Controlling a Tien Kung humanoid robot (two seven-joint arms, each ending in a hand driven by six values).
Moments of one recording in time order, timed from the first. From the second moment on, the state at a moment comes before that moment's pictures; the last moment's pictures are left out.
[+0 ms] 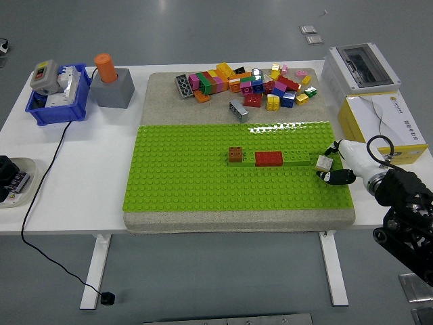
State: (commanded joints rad) left arm 0.01 0.15 -1.58 -0.18 1.42 0.09 0.01; right arm 0.39 -0.40 0.83 1.26 -1.99 -0.09 -0.38
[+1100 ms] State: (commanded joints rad) left arm 0.00 0.15 -1.57 -0.18 1.42 0.09 0.01; right arm 0.38 -0.38 0.84 1.24 -1.99 -0.11 -0.36
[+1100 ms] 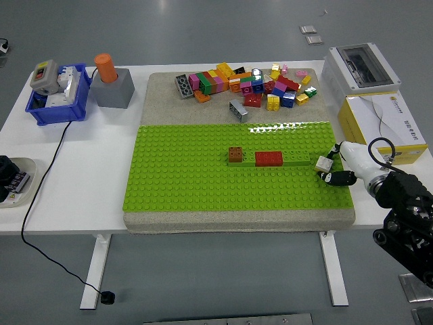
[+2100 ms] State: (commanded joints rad) left arm 0.00 0.15 -1.57 -0.18 1.42 0.09 0.01; right arm 0.39 -0.40 0.82 1.22 -2.02 -0.13 -0.33
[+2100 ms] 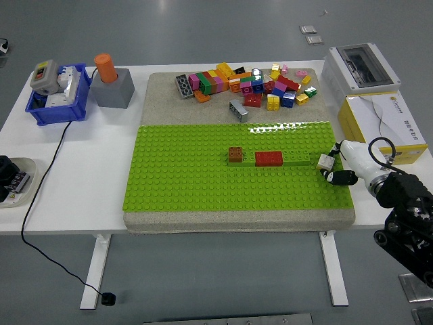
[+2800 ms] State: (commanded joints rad) left arm -0.01 0.15 -1.56 -0.18 1.42 0.09 0.02; right arm 0.57 -0.43 0.69 1.02 -2.07 -0.22 -0.13
